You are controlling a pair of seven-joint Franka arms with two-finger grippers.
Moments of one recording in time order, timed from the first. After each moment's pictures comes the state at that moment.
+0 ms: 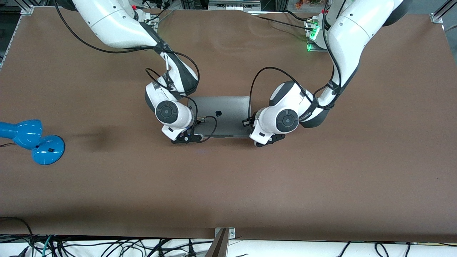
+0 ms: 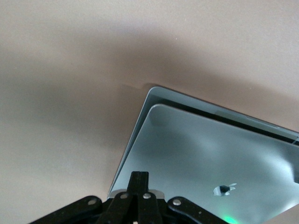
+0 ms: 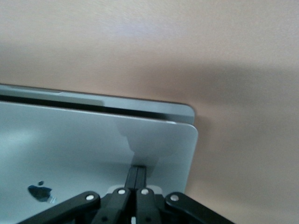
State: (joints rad) left arm -0.14 0.78 -0.52 -1.51 -0.05 2.03 -0.92; right arm 0.32 0.71 0.27 -1.64 0.00 2.15 0.44
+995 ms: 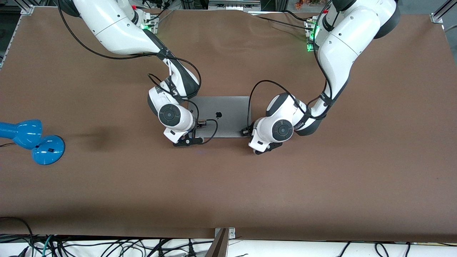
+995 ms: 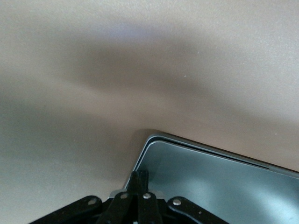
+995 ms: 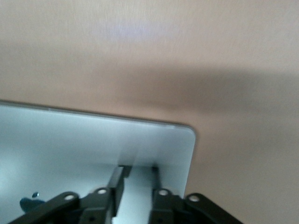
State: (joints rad) left arm -0.18 0.90 -0.47 -1.46 -0.01 2.11 -0.92; right arm 0.32 0.74 0.27 -1.62 -0.04 2.20 0.44
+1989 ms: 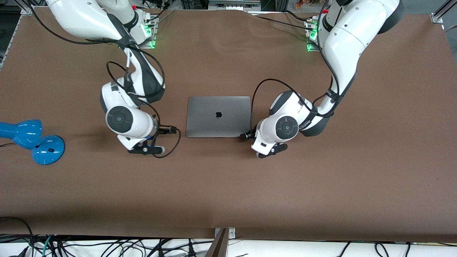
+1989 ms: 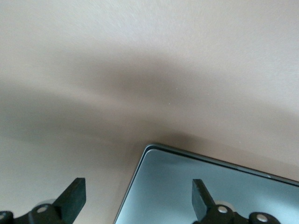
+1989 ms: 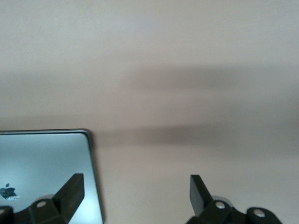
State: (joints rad) left arm -0.17 0.82 -0.46 -1.41 0.03 2.04 -0.92; right arm 0.20 0.55 0.19 -1.57 -0.05 1.93 0.43
